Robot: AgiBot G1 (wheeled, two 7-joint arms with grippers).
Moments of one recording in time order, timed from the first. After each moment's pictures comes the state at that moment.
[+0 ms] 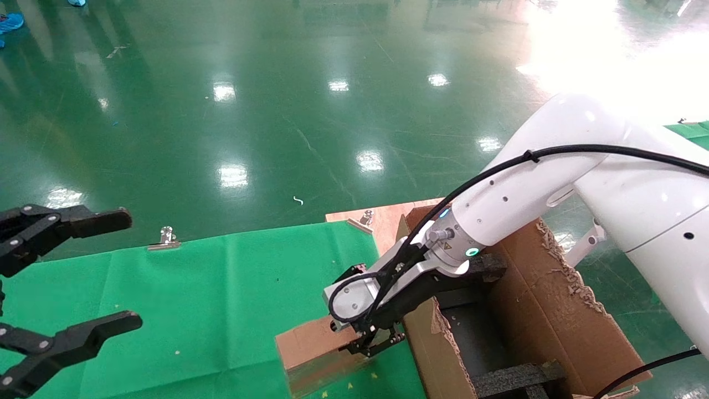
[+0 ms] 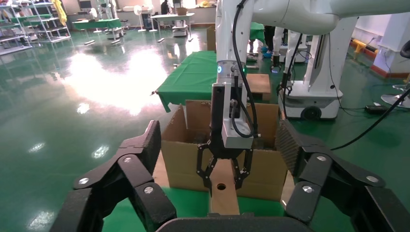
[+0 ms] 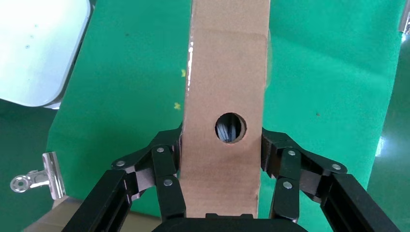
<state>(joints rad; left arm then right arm) -1.08 0.57 0.36 -1.24 0.65 1.45 -0.13 1.65 -0.97 -1.00 1.05 -1.55 -1.54 0.02</state>
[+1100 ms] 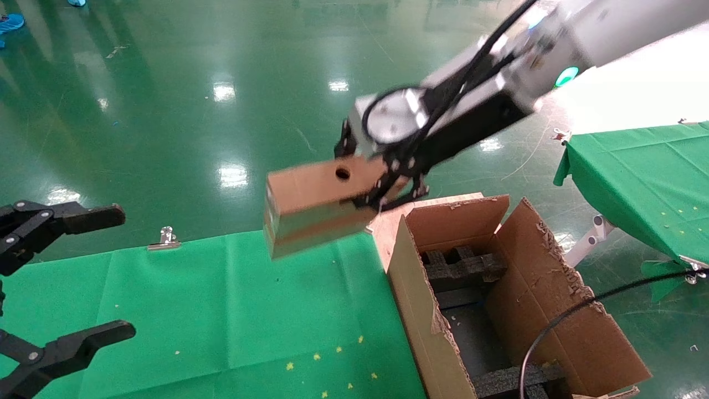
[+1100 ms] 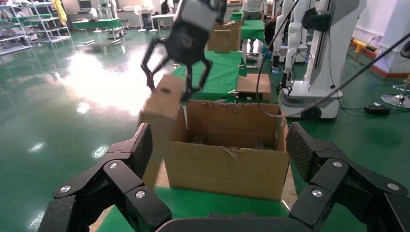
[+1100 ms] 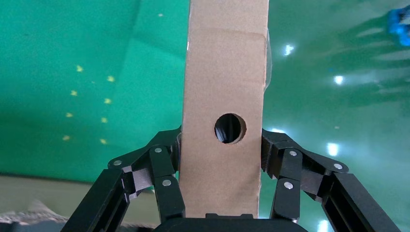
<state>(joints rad) -1.08 0.57 0.36 -1.24 0.65 1.45 -0.13 2.09 -0.93 -1.11 0.84 -1.35 -1.59 -0.11</state>
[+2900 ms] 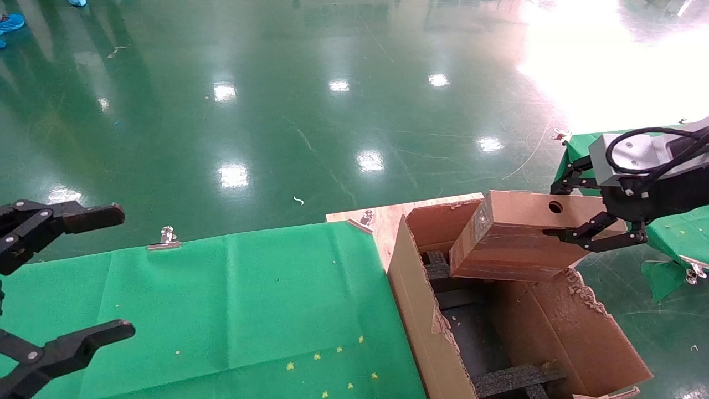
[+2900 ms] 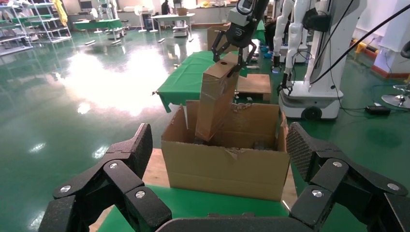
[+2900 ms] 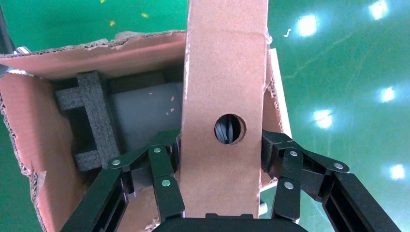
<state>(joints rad) -1.08 0.57 0.36 -1.24 0.65 1.45 -0.13 2.44 -0.50 -1.74 0.68 -1.17 -1.59 -0.19</state>
